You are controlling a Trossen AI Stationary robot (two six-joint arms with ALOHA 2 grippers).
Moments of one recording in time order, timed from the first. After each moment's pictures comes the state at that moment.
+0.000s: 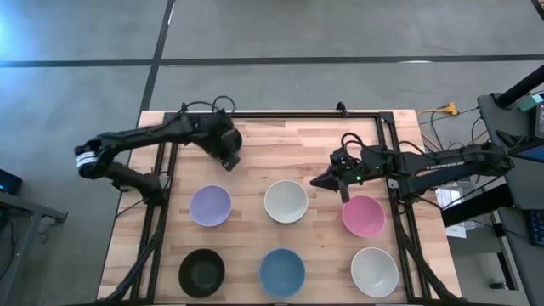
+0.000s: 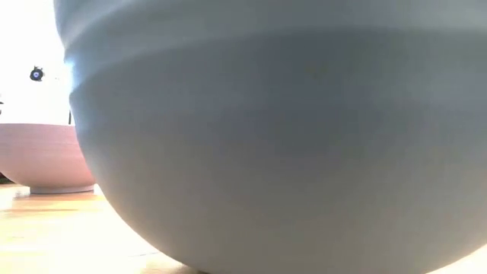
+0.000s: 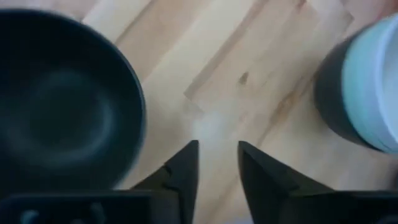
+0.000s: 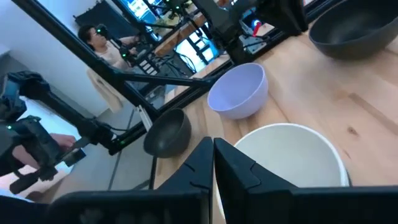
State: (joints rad) left arm 0.45 1.33 1.06 -0.82 0.16 -0.31; right arm 0.03 0.99 0.65 0.11 -0.13 0.64
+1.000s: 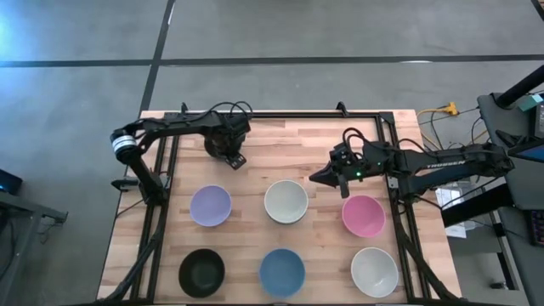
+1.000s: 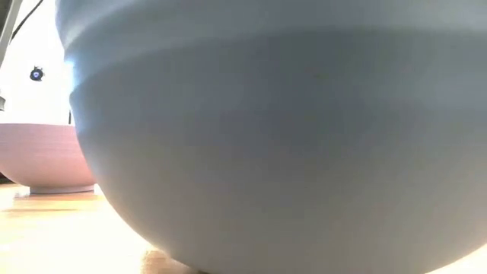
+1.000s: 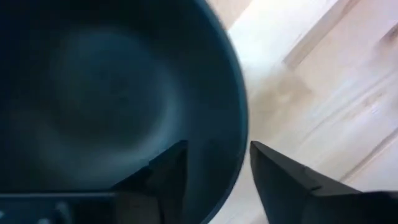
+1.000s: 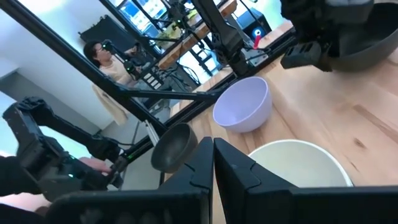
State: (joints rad) left arm 0.52 1.67 1.16 -0.94 0.03 -0.19; right arm 0.02 1.00 0.70 0.11 -0.13 0.68
